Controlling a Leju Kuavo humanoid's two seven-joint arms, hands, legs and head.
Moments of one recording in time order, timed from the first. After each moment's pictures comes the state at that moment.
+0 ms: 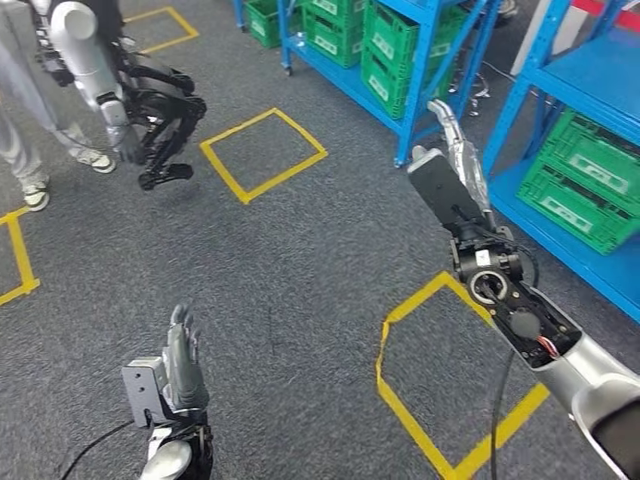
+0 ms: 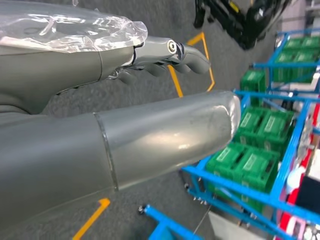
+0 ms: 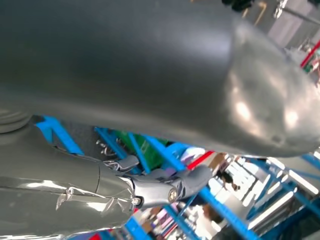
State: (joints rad) left arm -0.20 -0.01 -0.74 -1.16 0.61 0.51 -0.59; right arm -0.51 -0.40 0.61 -1.54 0.21 -0.44 0.04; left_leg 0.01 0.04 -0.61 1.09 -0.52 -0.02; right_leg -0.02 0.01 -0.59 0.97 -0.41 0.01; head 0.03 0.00
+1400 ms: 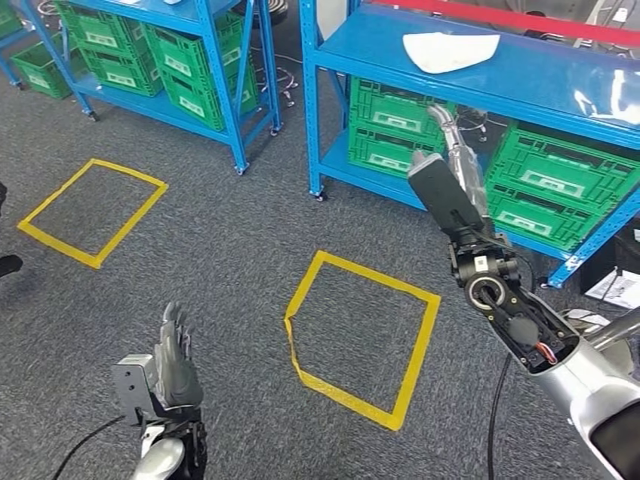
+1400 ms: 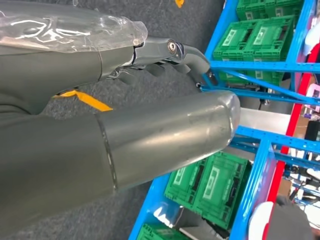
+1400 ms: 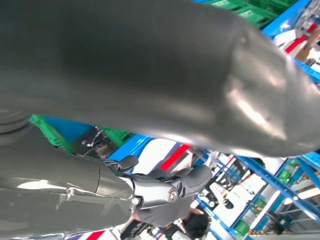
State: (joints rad) left arm -0.23 -0.01 -0.74 -1.16 0.62 0.49 -0.59; right arm -0.45 -0.41 0.57 -1.59 0.23 -0.46 0.06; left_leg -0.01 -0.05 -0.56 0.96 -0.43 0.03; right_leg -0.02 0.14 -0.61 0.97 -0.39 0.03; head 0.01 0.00
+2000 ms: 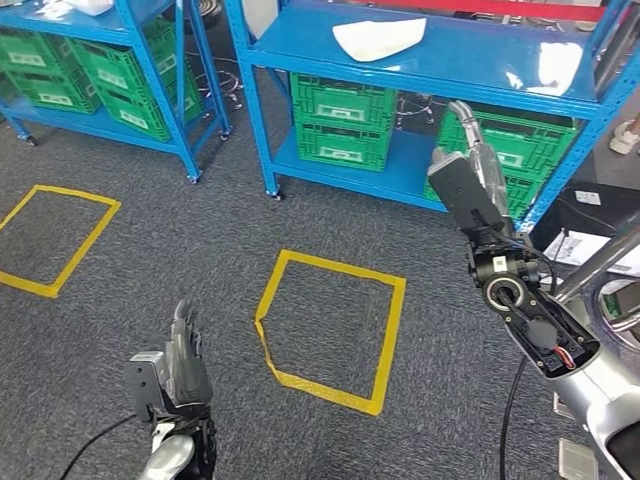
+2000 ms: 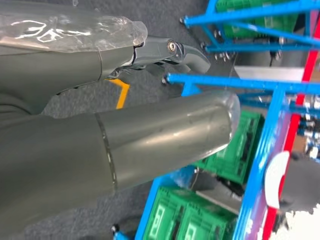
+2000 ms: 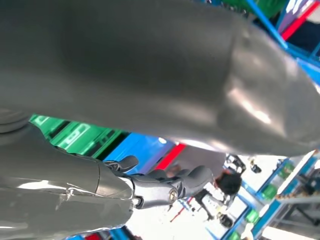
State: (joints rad) left arm -0.22 -0.02 -0.74 -1.16 0.64 0.51 -0.61; right arm -0.47 -0.42 0.57 -1.58 0.22 -0.44 0.04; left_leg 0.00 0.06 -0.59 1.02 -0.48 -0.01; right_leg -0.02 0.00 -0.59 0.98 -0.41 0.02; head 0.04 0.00
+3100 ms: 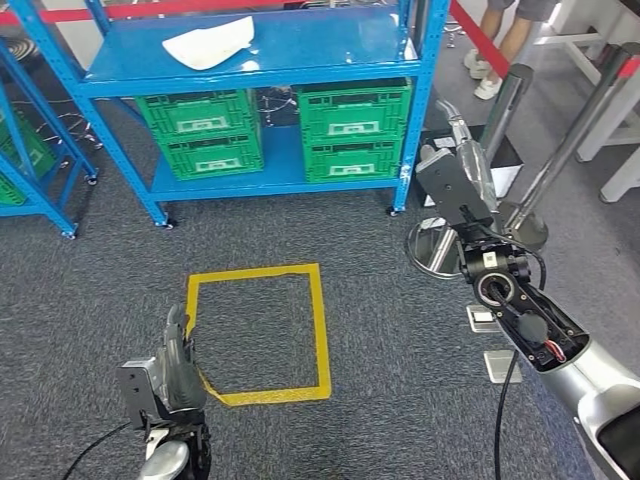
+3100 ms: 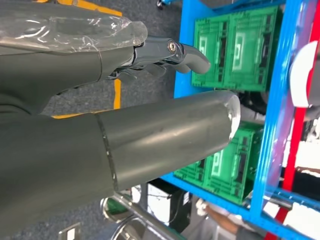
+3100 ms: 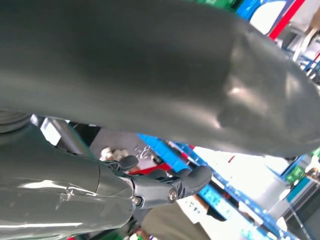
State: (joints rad) left arm -0.20 -0.01 -0.74 -1.17 0.64 0.53 -0.60; right arm -0.47 -0.42 0.57 -1.58 0.21 -0.43 0.05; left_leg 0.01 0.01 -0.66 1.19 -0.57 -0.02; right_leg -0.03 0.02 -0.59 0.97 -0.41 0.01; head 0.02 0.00
